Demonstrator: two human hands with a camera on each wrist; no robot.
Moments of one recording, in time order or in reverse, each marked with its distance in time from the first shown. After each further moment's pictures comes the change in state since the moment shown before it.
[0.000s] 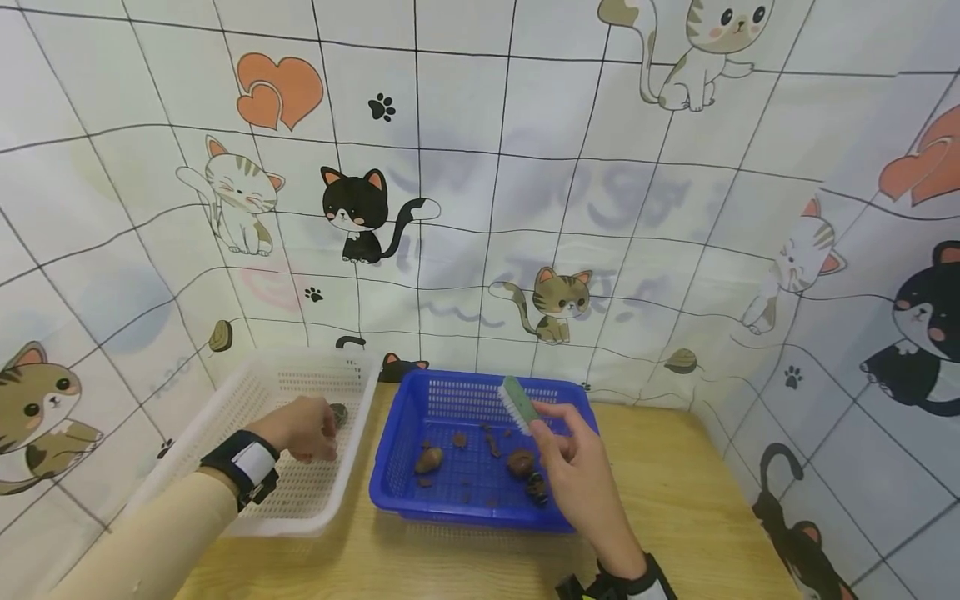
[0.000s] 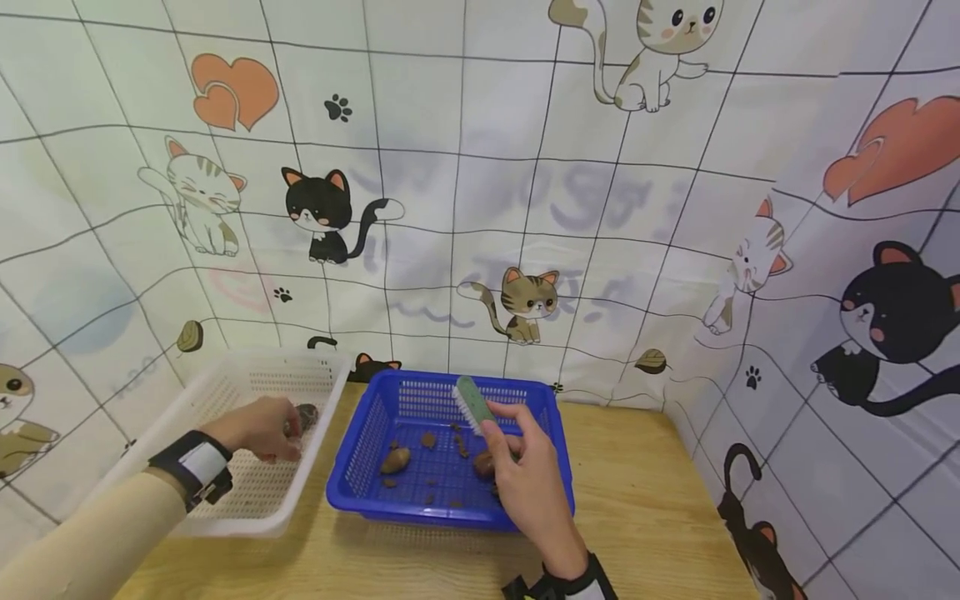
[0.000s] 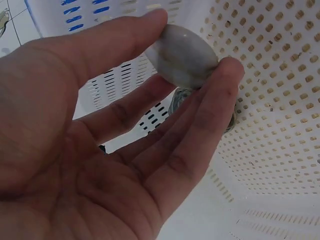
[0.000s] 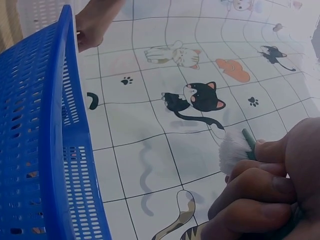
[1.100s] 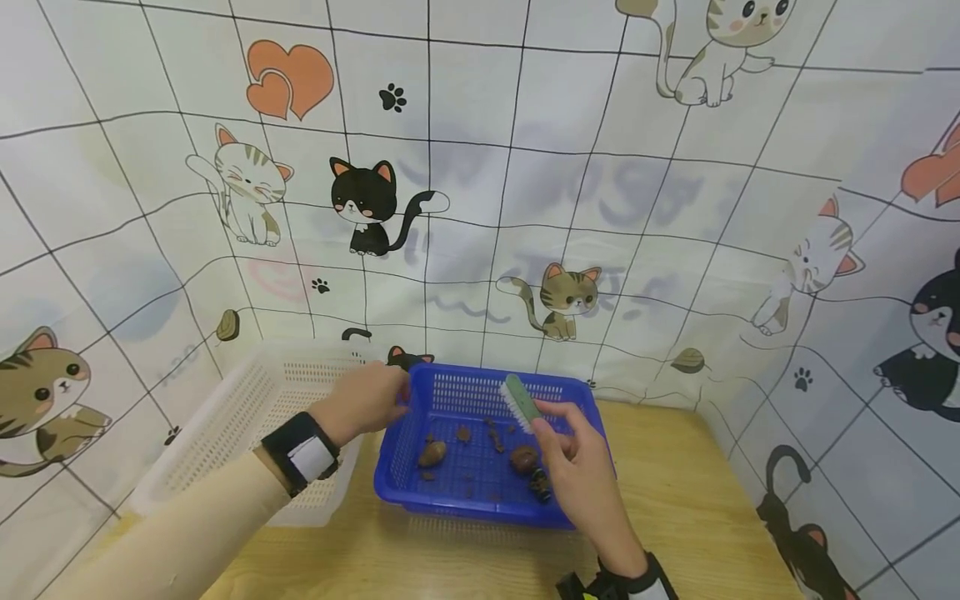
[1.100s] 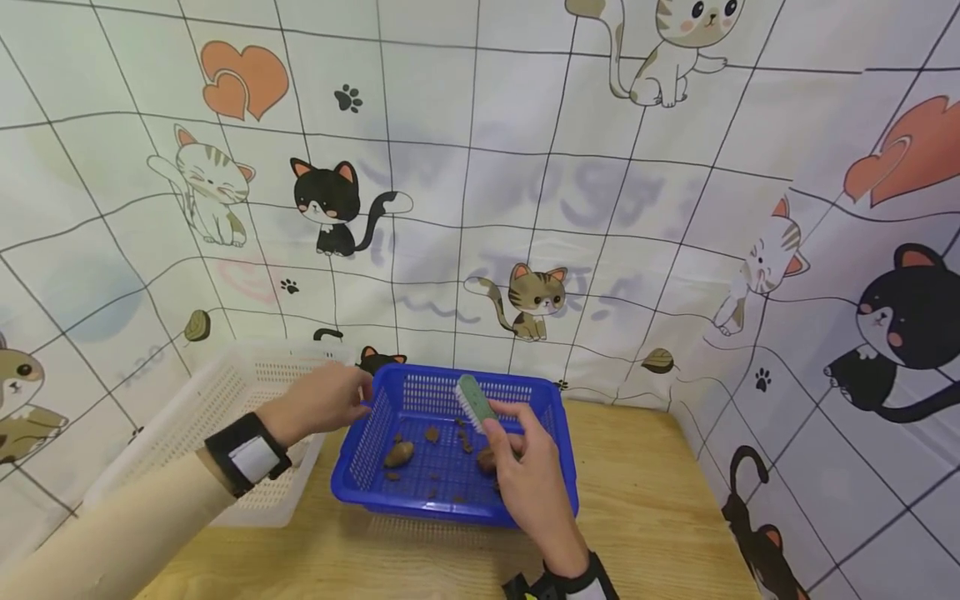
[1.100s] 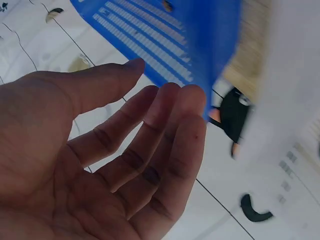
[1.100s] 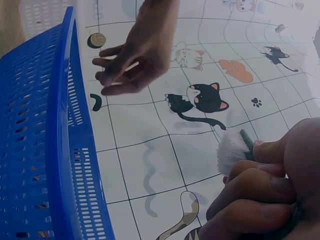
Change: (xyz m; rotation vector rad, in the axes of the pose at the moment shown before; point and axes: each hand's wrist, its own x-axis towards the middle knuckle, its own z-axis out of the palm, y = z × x) left_hand -0.006 0.117 -0.006 0.210 0.263 0.290; right_hand 0.001 0.003 0.005 -0.039 -0.004 -0.008
